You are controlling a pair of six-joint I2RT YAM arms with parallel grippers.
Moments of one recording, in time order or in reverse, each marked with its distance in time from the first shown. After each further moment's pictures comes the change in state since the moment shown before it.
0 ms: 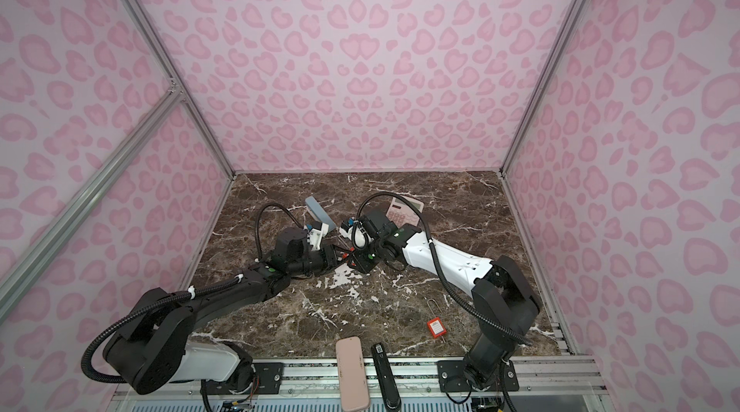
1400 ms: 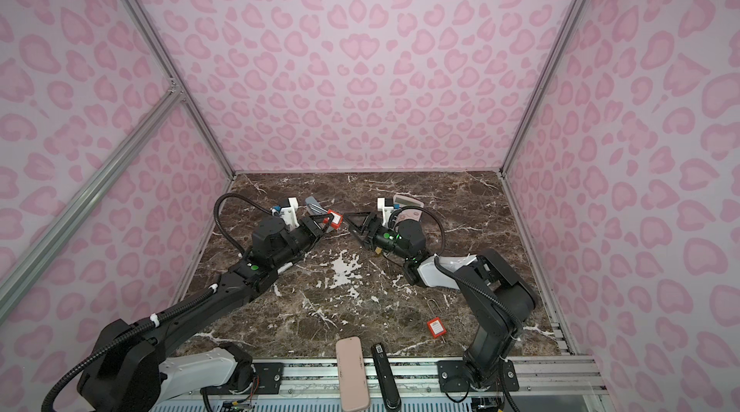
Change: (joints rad) left arm 0.027 -0.175 0.076 0.045 -0.365 -0.139; right arm -0.134 0.088 -0.459 1.647 -0.208 1.442
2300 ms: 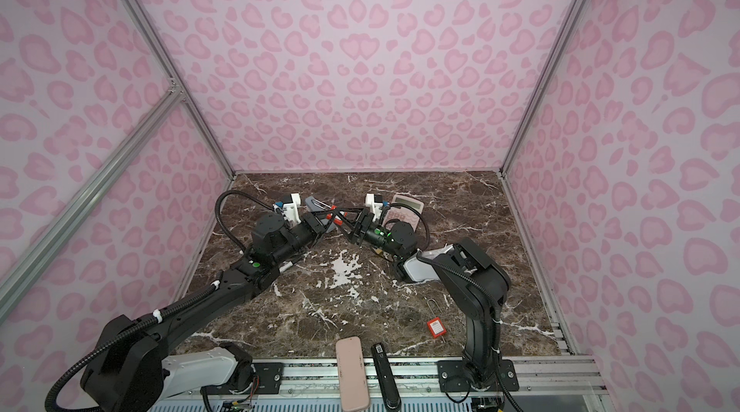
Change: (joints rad) left arm 0.000 0.018 0.022 0.051 0.048 -0.023; right arm 0.034 0.151 0.097 0.258 0.001 0.167
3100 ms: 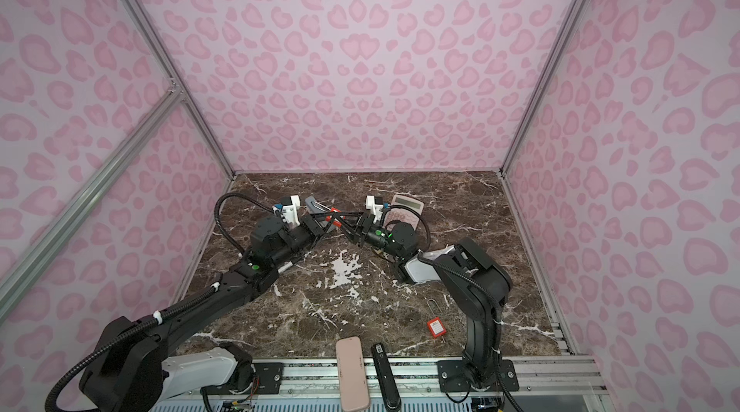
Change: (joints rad) left arm 0.015 -0.016 -0.034 0.028 0.023 -0.003; right arm -0.015 -0.016 -0.023 -0.018 -0.014 0.014
